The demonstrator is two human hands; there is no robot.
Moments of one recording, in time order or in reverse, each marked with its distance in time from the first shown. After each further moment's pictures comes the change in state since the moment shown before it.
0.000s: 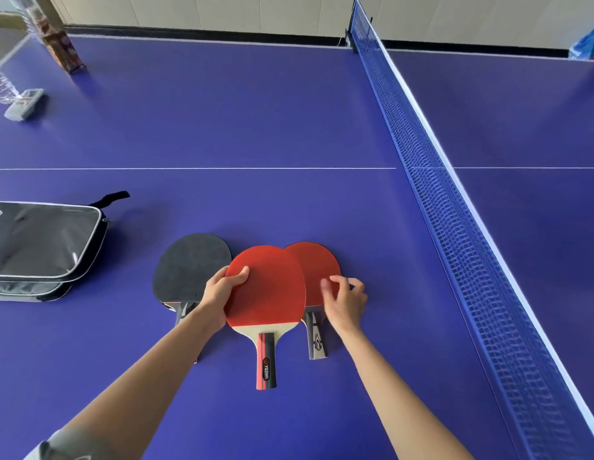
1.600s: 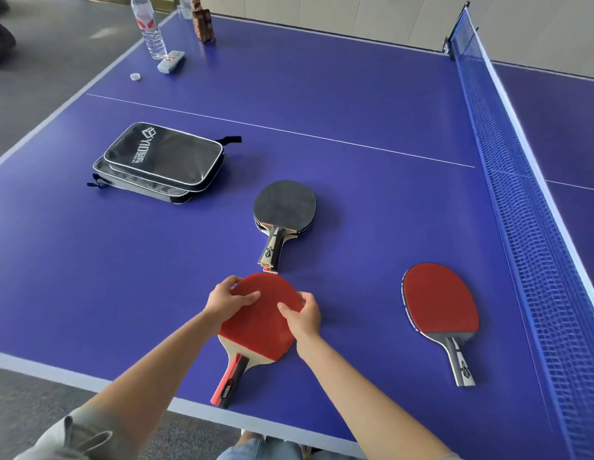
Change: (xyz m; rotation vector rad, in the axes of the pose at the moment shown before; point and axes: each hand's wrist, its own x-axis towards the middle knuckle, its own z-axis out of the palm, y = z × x) left_hand -0.127 -0.111 -0.158 0.385 0.175 0.029; right_hand -0.218 -0.030 0.109 0.285 -0.376 0.077
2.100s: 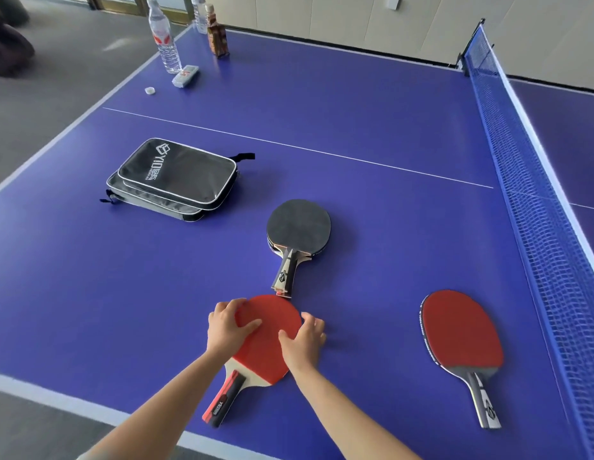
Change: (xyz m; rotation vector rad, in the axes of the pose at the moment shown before) left_hand 0.018 -0.024 -0.008 0.328 0.200 0.149; right_hand -0.006 -0.014 0.028 -0.423 0.047 -0.088
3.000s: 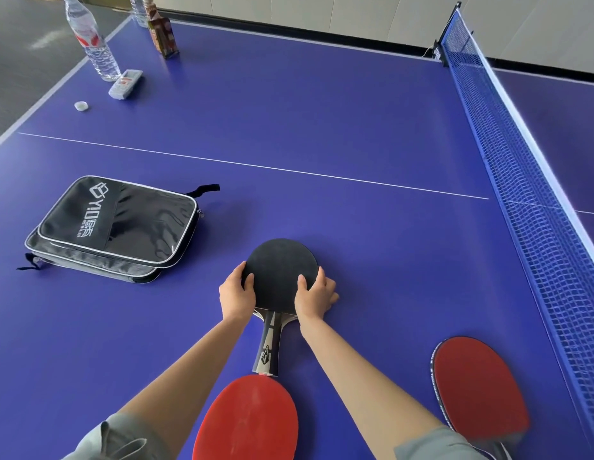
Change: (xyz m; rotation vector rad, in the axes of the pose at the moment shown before) left_hand 0.175 0.121 0.020 -0.311 0.152 0.054; right_hand 0.200 -0.091 -0.033 0.182 0.226 0.144
